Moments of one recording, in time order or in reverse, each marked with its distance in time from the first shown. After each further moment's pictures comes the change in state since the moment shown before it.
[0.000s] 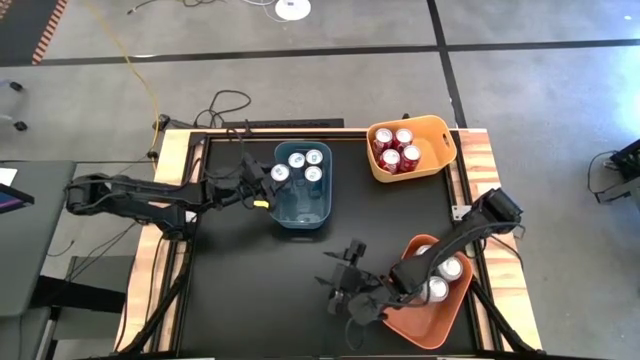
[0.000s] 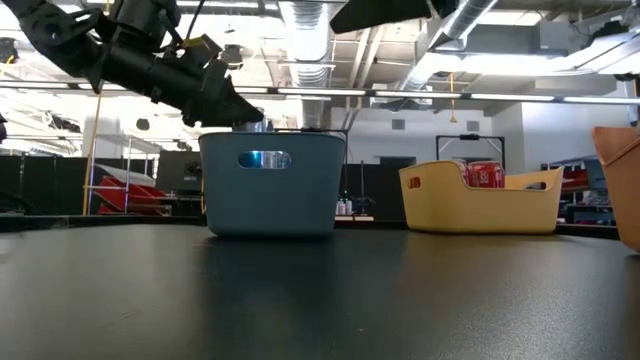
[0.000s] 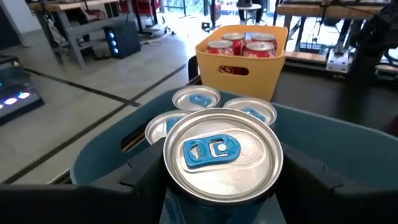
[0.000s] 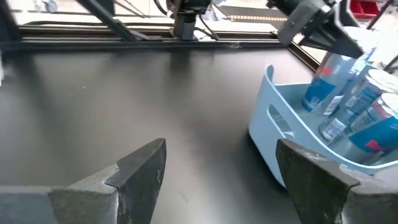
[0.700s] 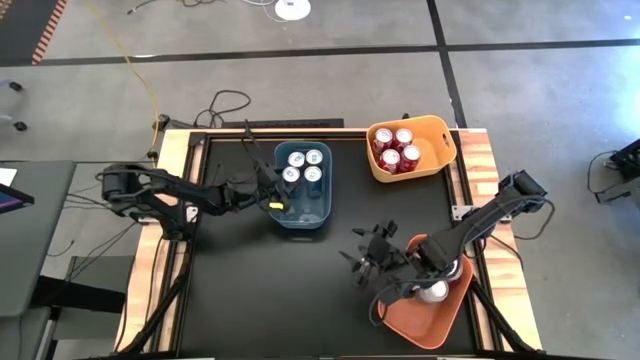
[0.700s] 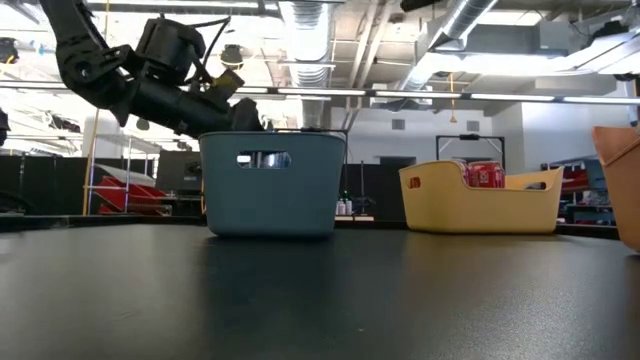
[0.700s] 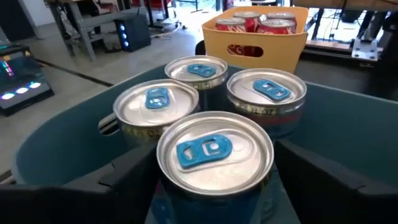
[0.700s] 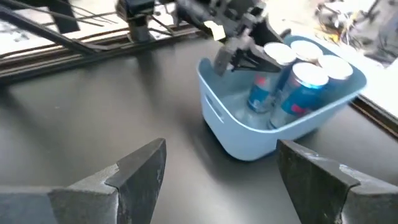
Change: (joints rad) left arm -0.004 0.351 0.011 0.316 -0.048 -0.029; right arm -0.004 -0.251 0.000 -0.444 -0.001 0.337
